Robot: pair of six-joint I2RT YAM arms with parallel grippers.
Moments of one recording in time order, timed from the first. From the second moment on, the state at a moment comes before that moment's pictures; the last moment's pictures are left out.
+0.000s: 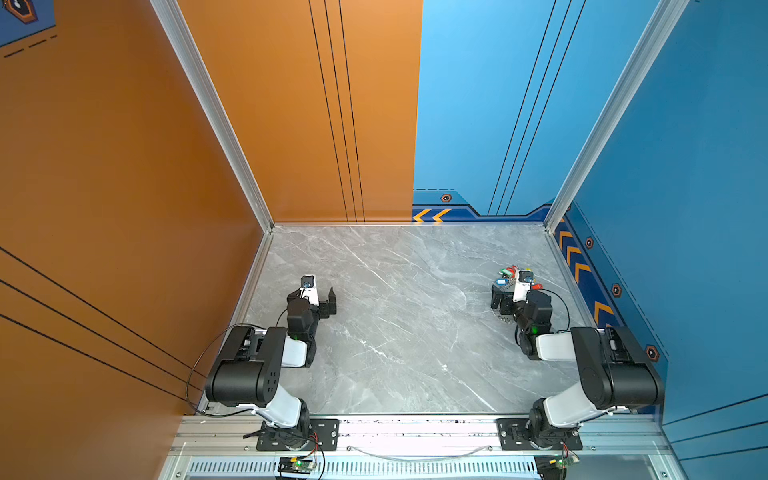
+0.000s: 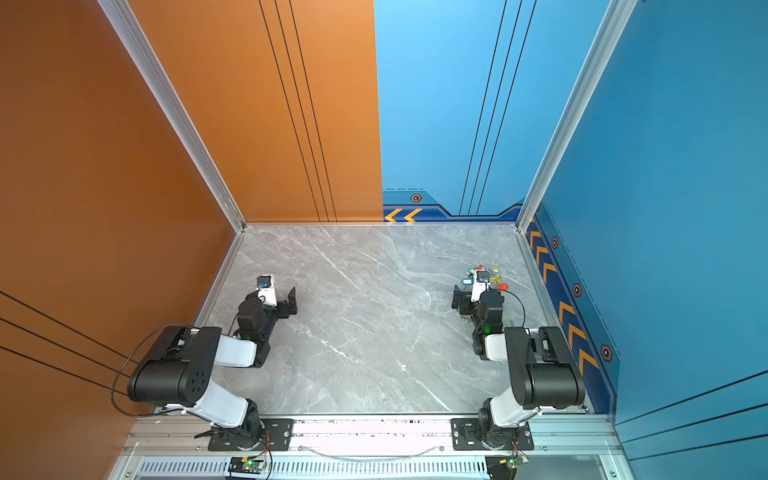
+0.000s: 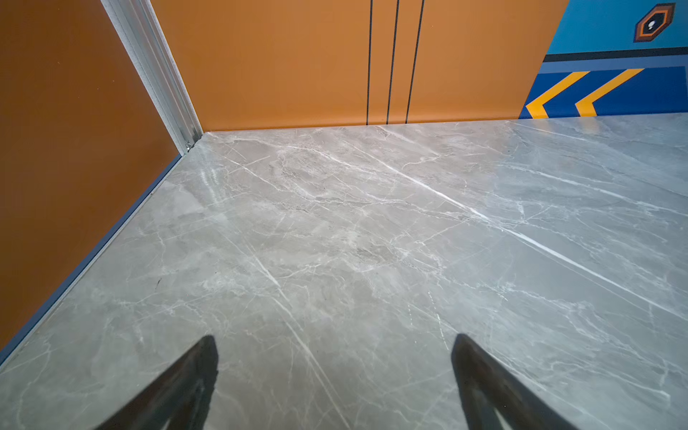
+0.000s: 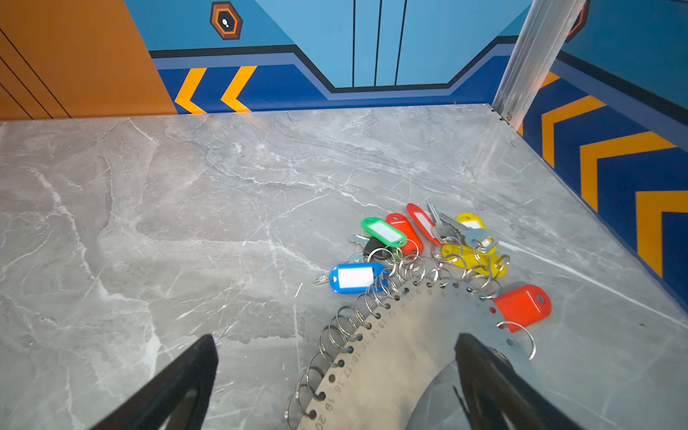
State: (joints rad) left arm -0.01 1.57 0.28 1.02 -0.07 0.02; right arm 0.00 1.55 0.35 0.86 -0.01 0.03
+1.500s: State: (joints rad) left arm -0.12 1.40 0.29 0.89 -0.28 0.02; right arm 0.00 1.50 0.29 0.90 -0.06 0.02
